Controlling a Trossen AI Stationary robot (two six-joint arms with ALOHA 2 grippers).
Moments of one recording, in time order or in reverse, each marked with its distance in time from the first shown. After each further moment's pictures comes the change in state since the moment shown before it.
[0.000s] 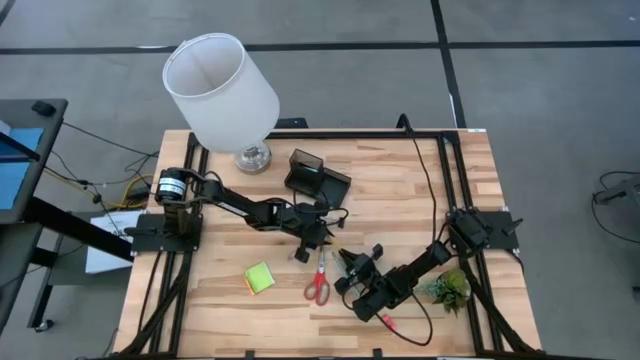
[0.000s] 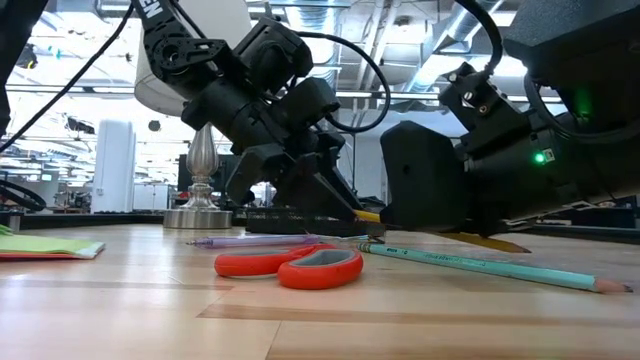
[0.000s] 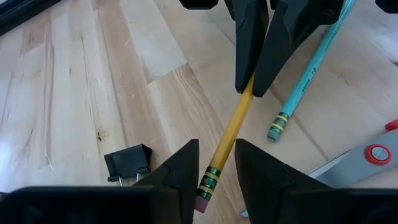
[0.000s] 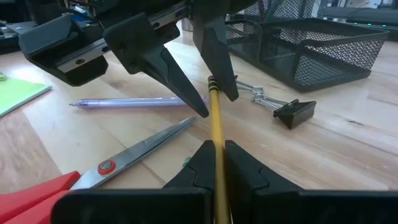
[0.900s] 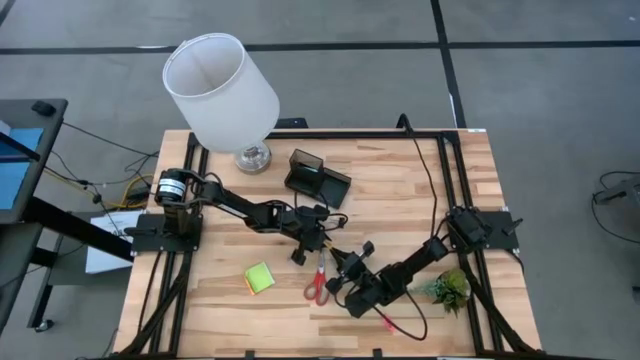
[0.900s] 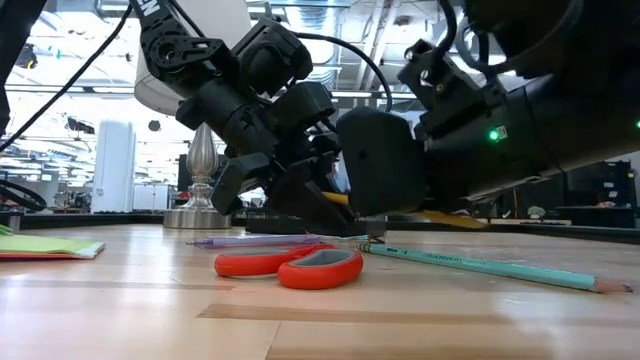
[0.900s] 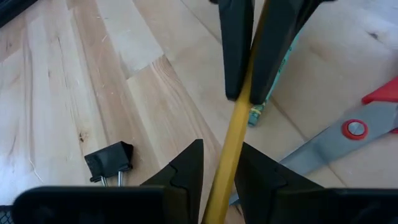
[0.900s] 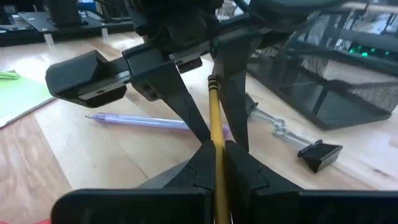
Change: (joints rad) left arm -0.021 0.000 -0.002 -0.035 -0.003 0.077; right arm -0.047 -0.001 0.054 0.115 -0.040 -0.280
